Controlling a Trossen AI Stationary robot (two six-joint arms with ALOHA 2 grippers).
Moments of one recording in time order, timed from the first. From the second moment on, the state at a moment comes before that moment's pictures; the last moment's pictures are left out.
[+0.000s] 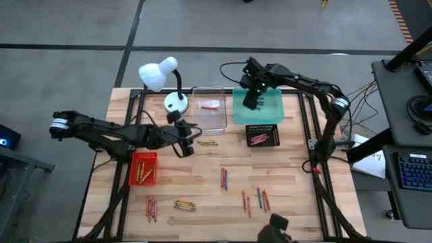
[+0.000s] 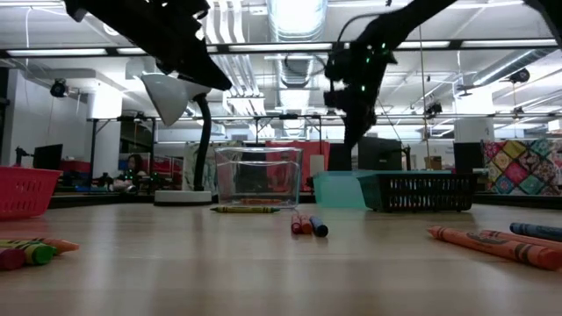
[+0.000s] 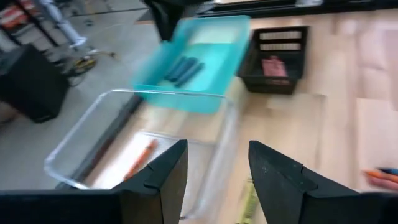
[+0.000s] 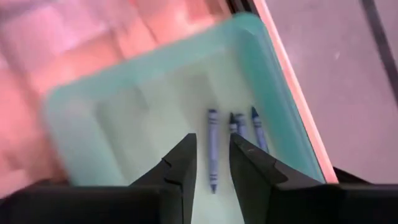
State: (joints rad) left arm -0.08 1.18 0.74 -0.09 -0.55 -0.02; right arm -0.69 1.81 1.53 -0.88 -0.05 -0.30
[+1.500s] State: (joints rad) left arm -0.07 1.78 0.73 0.18 -0.57 0.13; right arm -0.15 1.32 0.91 -0.20 0.12 0.04
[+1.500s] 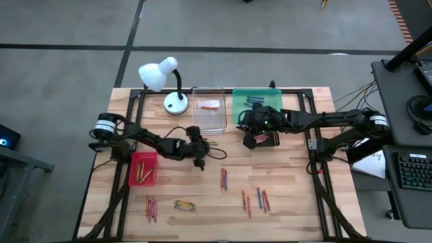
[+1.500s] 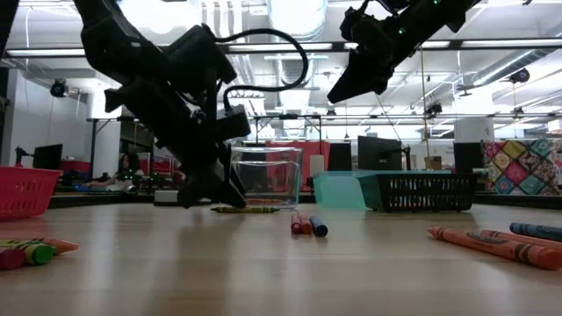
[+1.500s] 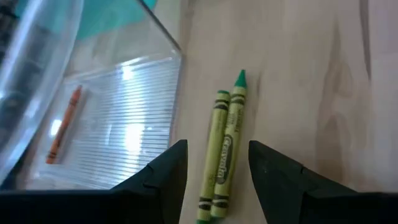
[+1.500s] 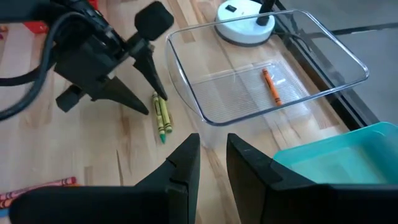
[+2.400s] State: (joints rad) left arm -0.04 1.79 0.69 0.26 -0.49 0.11; right arm -0.15 1.32 0.91 -0.20 0.12 0.05
